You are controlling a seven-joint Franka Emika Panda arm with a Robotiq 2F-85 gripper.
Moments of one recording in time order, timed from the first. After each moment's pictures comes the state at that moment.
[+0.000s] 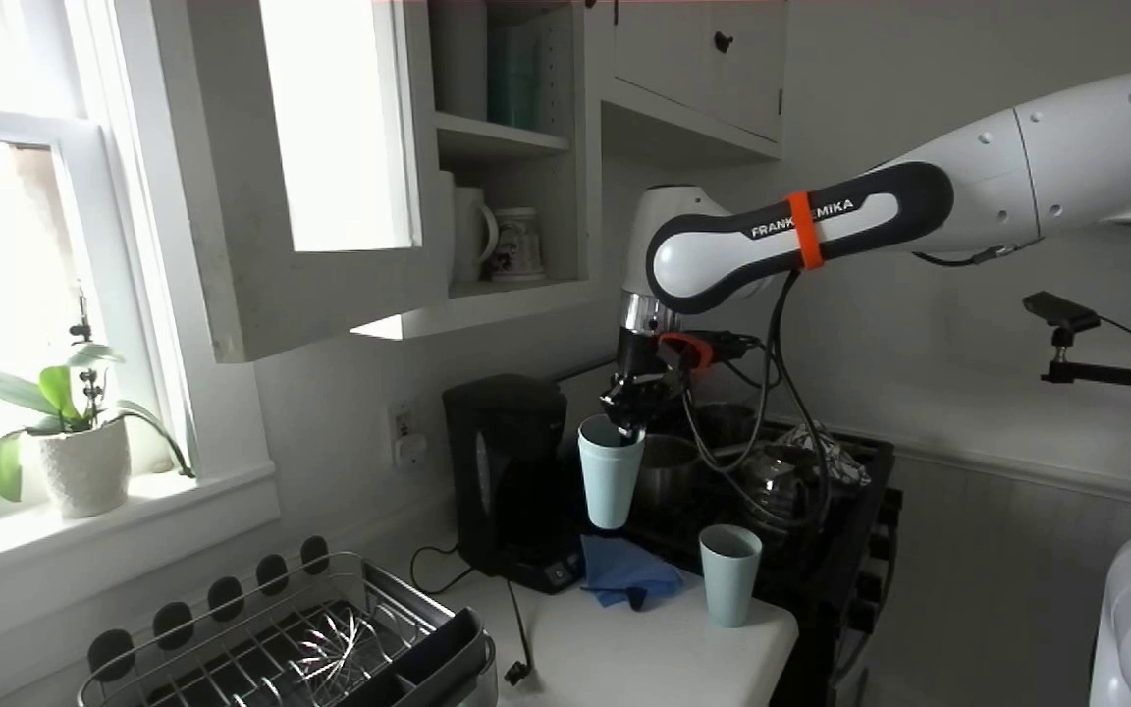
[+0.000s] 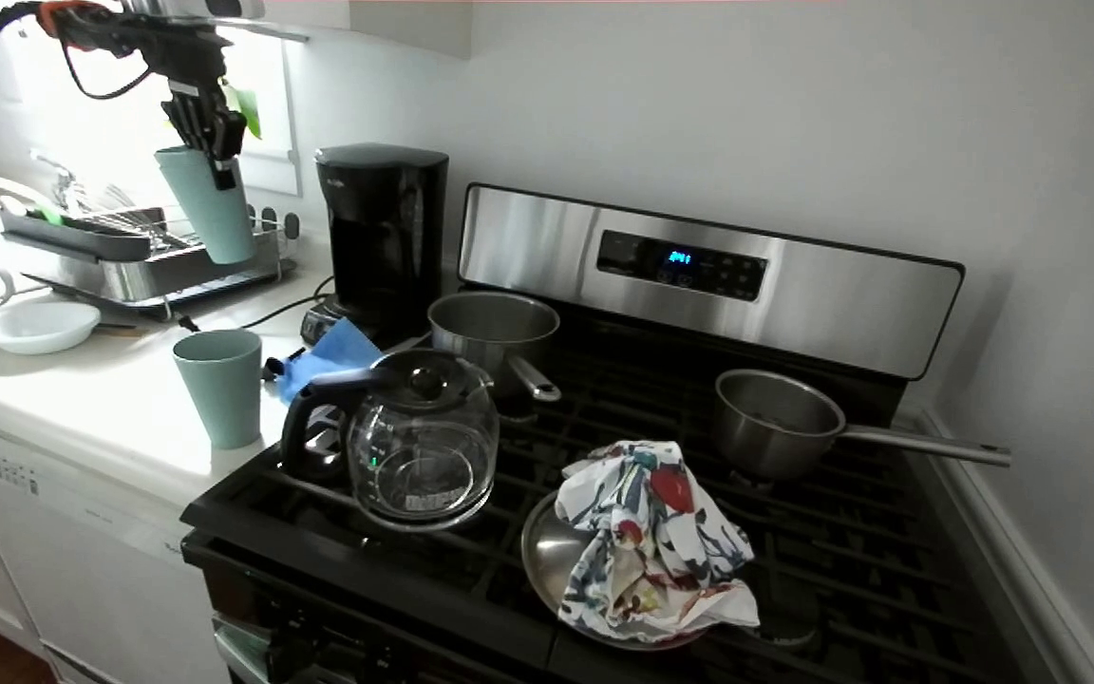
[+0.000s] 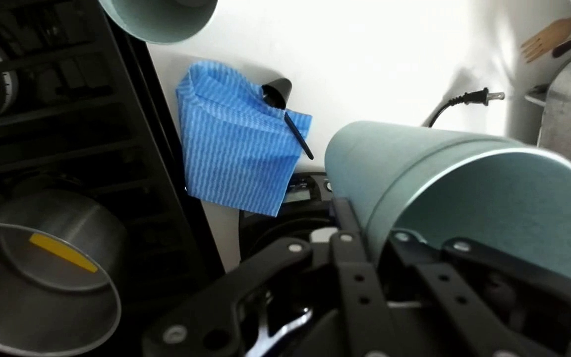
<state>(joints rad) 0.09 -0.21 0.06 -2.04 0.00 2.01 0.18</state>
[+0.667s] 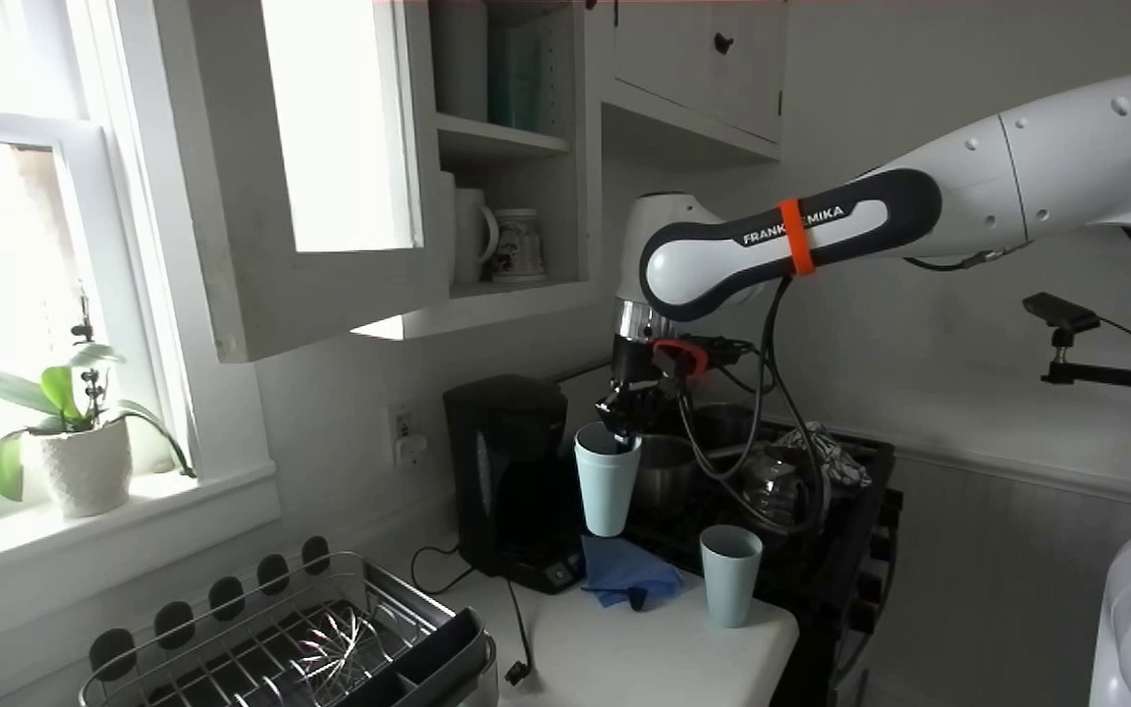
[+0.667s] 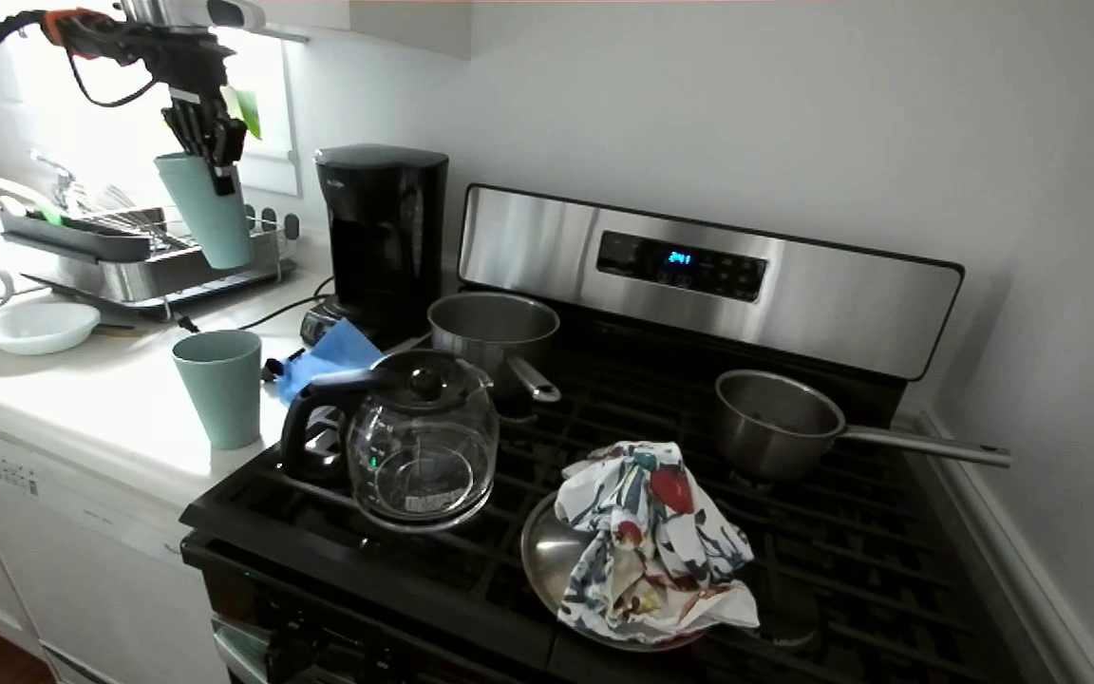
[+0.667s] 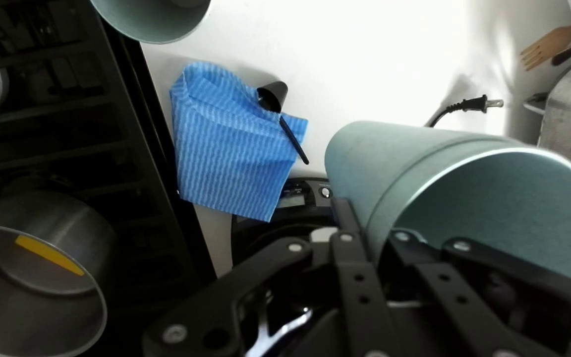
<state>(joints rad) 0.09 -0.19 0.07 -2.04 0.00 2.01 0.17</state>
